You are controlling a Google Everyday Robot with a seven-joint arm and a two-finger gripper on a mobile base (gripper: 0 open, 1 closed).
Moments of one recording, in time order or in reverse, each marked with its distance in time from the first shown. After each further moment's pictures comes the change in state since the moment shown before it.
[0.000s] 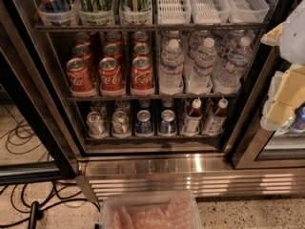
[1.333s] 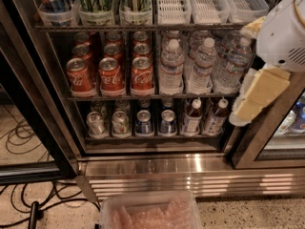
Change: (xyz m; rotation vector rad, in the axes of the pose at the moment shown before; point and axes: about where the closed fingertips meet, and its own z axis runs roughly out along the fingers) arm -0.050 0.003 0.002 0.085 -0.146 -0.019
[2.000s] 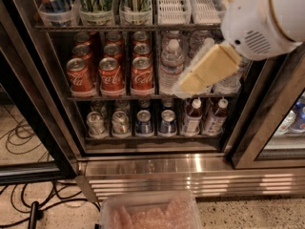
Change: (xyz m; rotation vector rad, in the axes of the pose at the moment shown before) arm -0.089 -0.011 -0.017 0.185 -0.291 0.180
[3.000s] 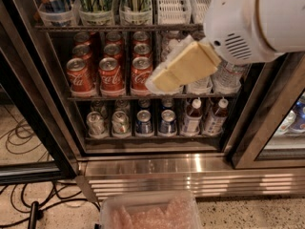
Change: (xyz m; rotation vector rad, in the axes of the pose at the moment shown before) arm -0.044 0.020 -0.013 0.097 -0.133 0.016
